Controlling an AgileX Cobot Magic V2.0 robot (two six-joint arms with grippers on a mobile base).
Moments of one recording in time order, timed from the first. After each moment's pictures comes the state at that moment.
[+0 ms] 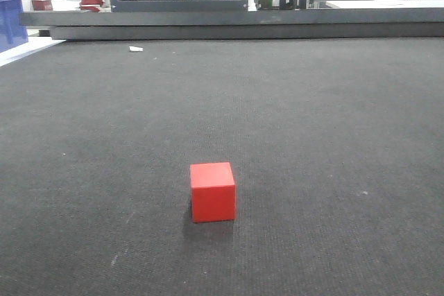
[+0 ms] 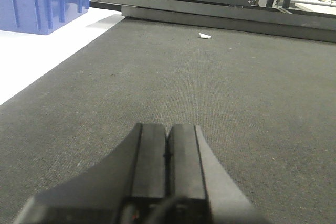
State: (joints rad) left arm -0.01 -0.02 0.03 -0.10 0.07 0.01; right arm 0.05 0.72 -0.57 0.05 0.50 0.06
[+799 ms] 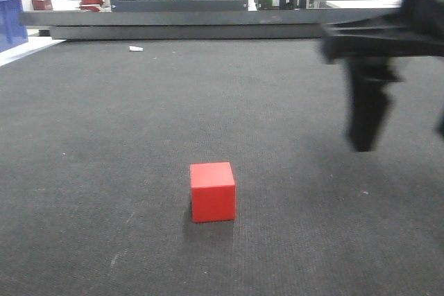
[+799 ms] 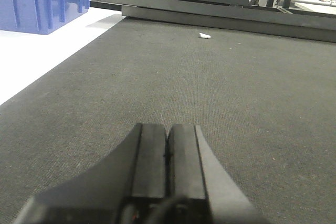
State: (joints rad) left arm -0.01 -0.02 0.03 -0.10 0.07 0.01; right arm 0.61 1.42 -1.01 -0.10 0.96 0.60
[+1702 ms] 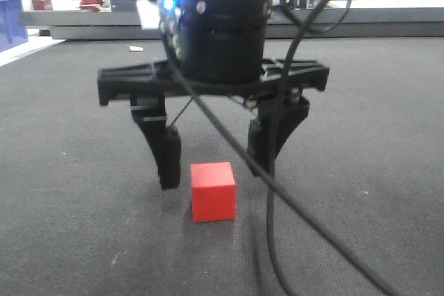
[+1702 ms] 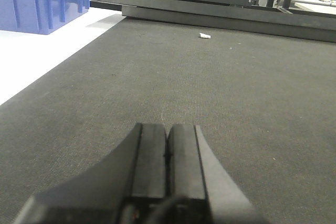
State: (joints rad) left arm -0.01 -0.02 0.03 -0.10 0.07 0.01; right arm 0.84 1.84 -1.42 -0.01 1.04 0.65
